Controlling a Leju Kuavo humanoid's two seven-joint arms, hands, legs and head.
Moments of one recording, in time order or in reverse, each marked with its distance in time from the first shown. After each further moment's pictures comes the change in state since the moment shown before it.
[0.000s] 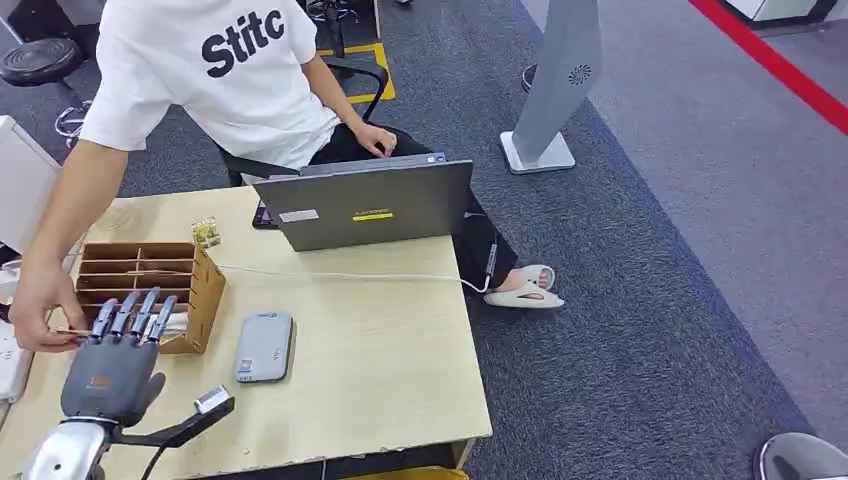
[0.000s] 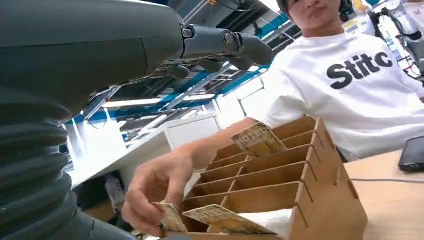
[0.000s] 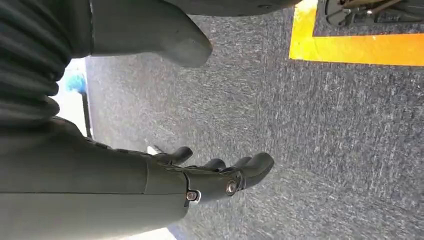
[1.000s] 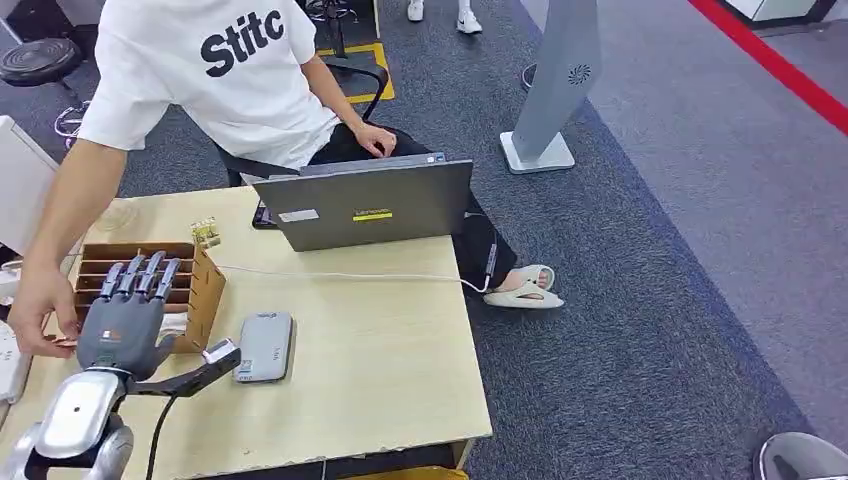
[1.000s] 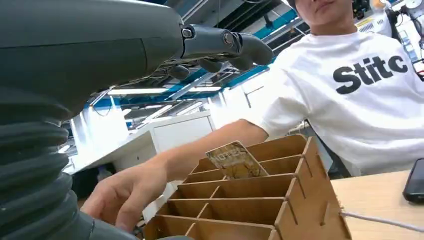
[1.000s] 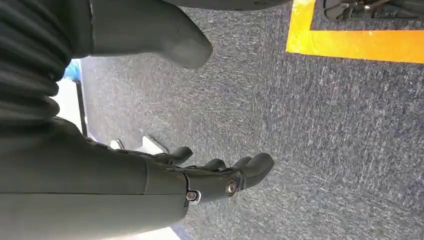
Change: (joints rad) left arm -0.164 -0.091 0.020 0.168 0.022 0.022 -0.040; right arm 0.000 -0.004 0.008 0.000 0.025 -0.004 -0.010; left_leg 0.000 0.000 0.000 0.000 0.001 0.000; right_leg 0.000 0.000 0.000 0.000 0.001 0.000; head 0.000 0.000
